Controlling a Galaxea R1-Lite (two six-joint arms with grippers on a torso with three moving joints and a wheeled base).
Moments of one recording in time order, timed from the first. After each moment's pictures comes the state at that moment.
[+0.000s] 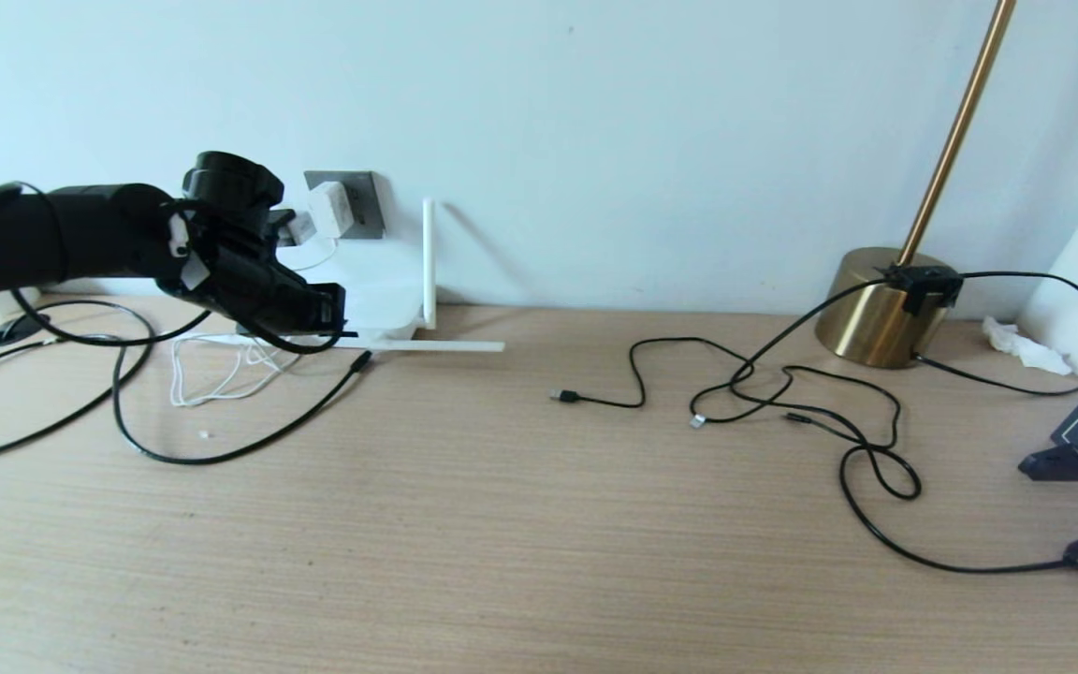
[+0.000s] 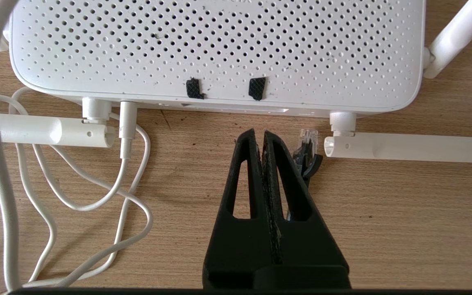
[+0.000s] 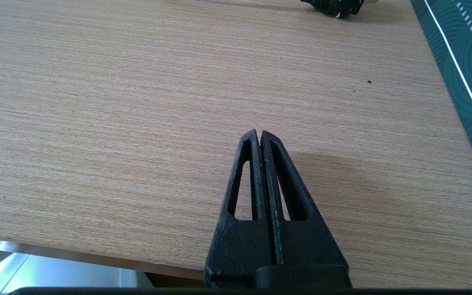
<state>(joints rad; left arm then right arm) -0.08 2.09 -1.93 0.51 0.00 -0.06 0.01 0.00 -0.12 0.29 0.01 -0.05</state>
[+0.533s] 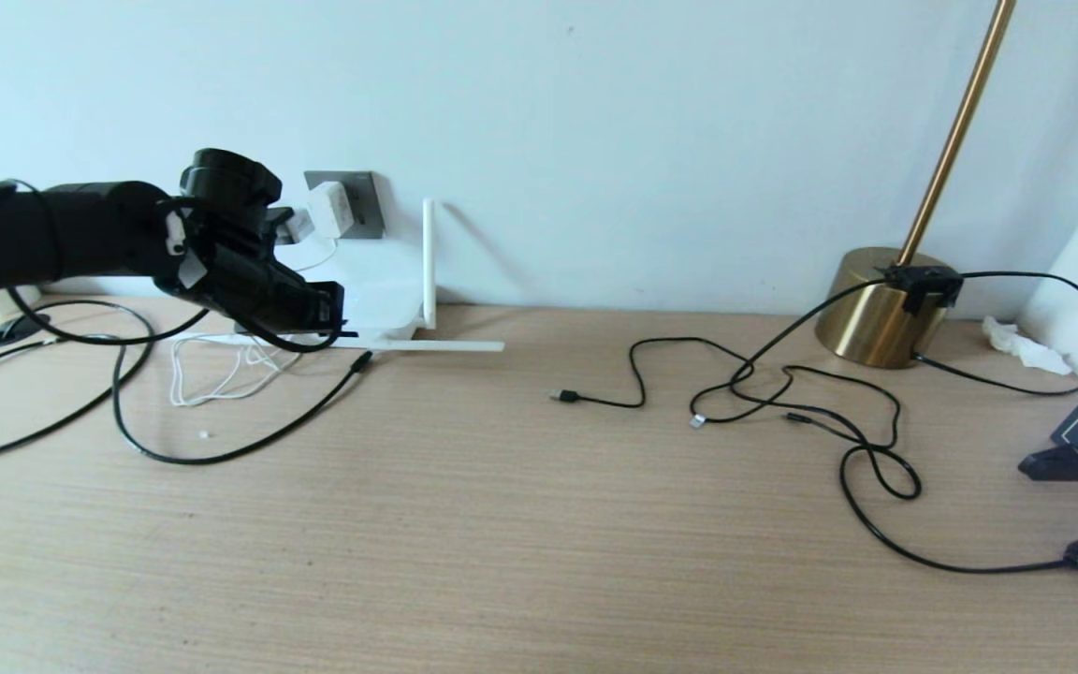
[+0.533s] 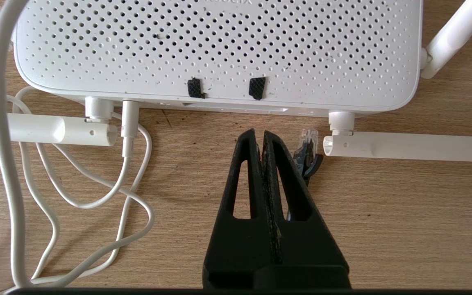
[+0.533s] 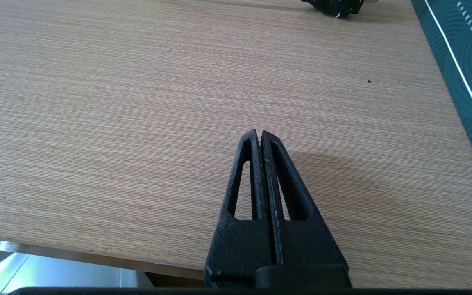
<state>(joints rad) -0.08 2.09 -1.93 0.51 0.00 -0.06 0.01 0.00 -0.12 0.29 0.01 -0.05</state>
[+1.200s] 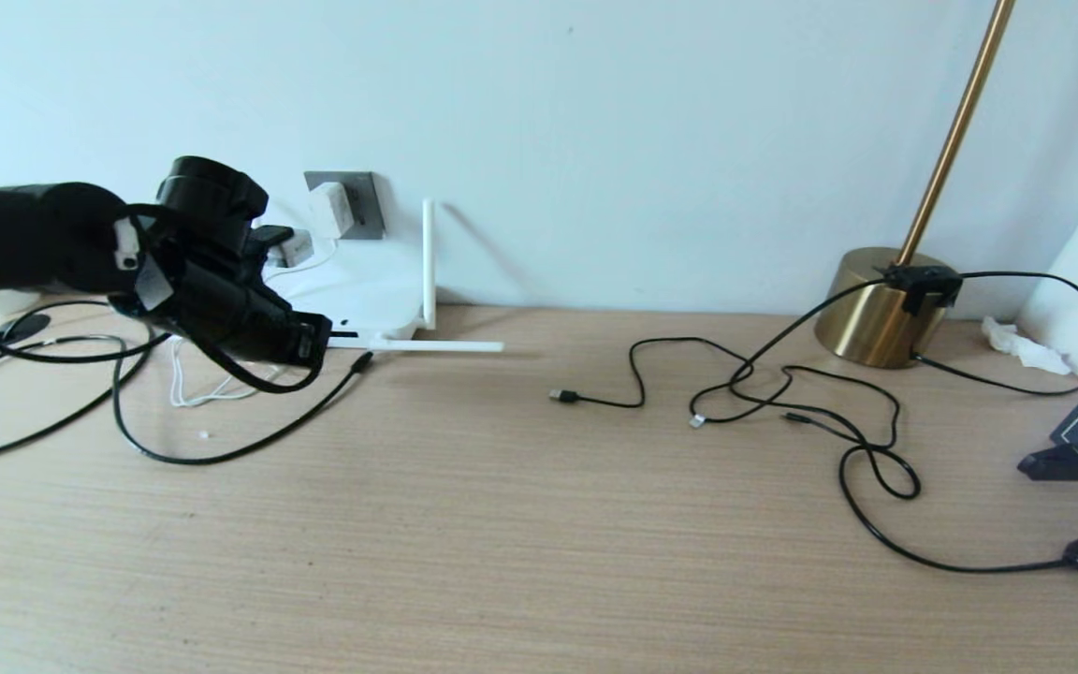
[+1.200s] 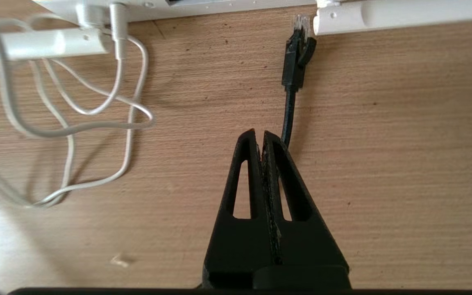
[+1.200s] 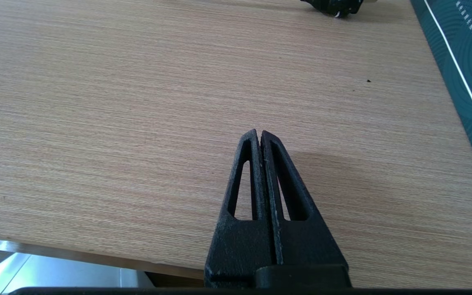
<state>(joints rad) -0.12 1.91 -1.67 0.50 0.09 0.08 0.01 0.00 -0.12 0.29 0.01 -0.04</state>
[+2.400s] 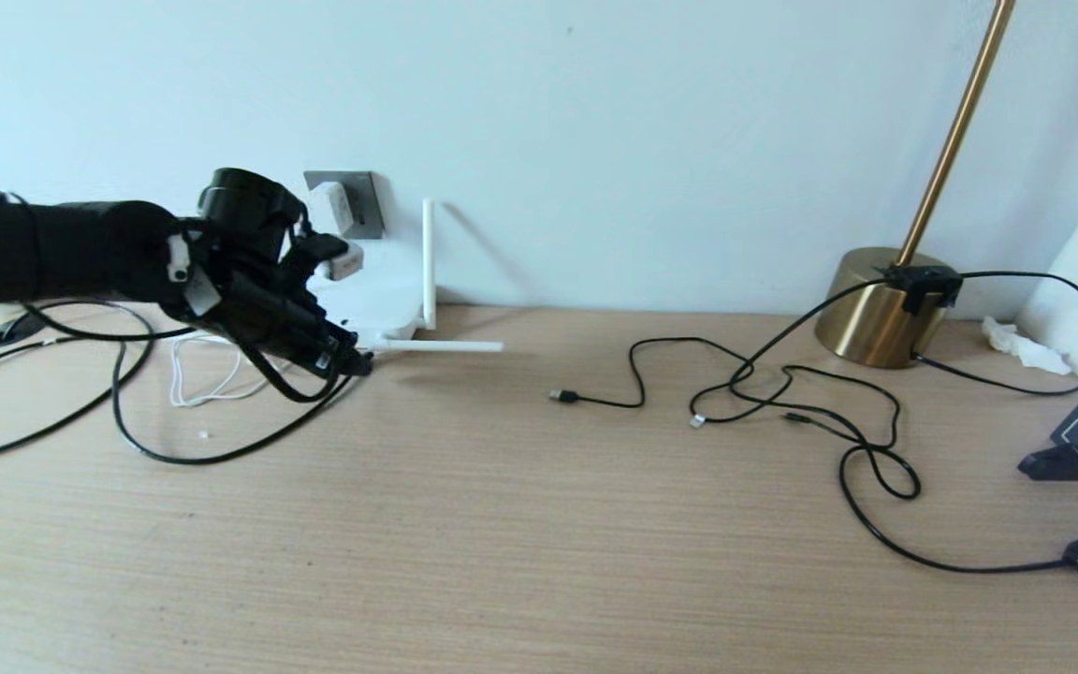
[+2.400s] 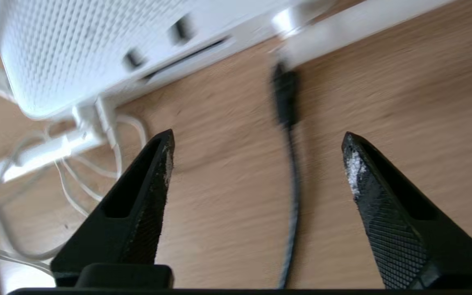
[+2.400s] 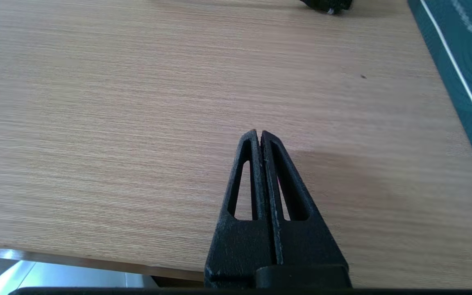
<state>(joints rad) -0.14 1.99 -1.73 0.46 0.06 0.39 0.01 0.00 -0.12 0.29 0.00 -0.01</state>
